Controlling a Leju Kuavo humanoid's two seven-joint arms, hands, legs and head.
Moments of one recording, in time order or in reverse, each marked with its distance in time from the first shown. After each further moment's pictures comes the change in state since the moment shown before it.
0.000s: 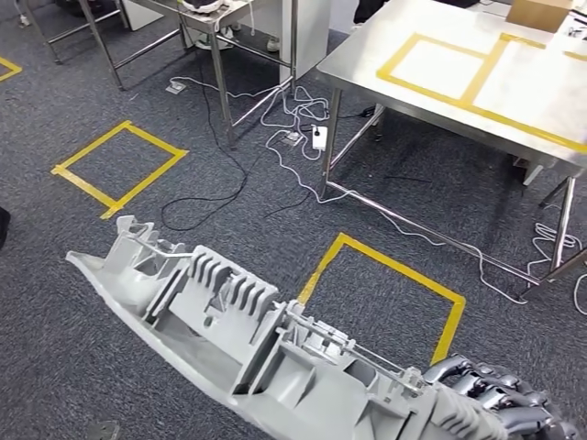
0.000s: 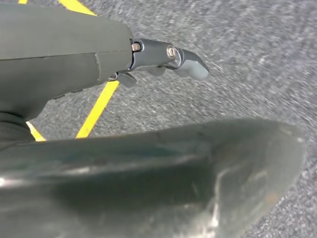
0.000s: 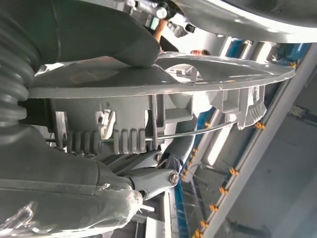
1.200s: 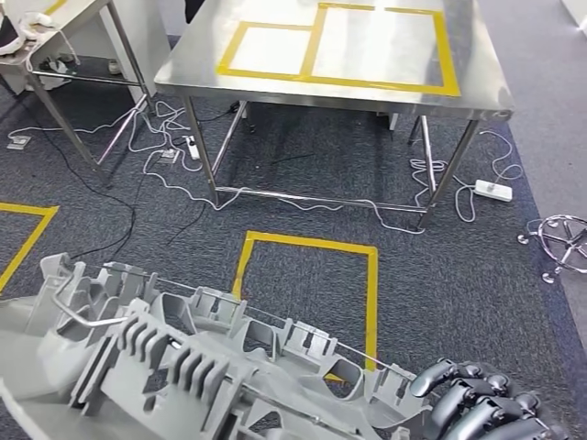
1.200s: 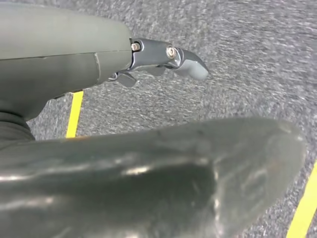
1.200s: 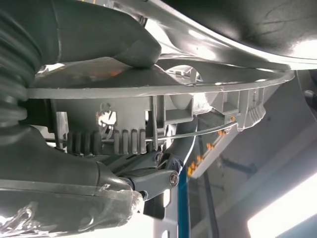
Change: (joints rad) left arm -0.007 0.043 0.022 -0.002 0.011 0.007 -0.043; right arm -0.087 0.003 0.036 0.019 -0.024 0.102 -0.026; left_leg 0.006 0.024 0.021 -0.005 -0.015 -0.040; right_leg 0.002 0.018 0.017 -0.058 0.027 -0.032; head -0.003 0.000
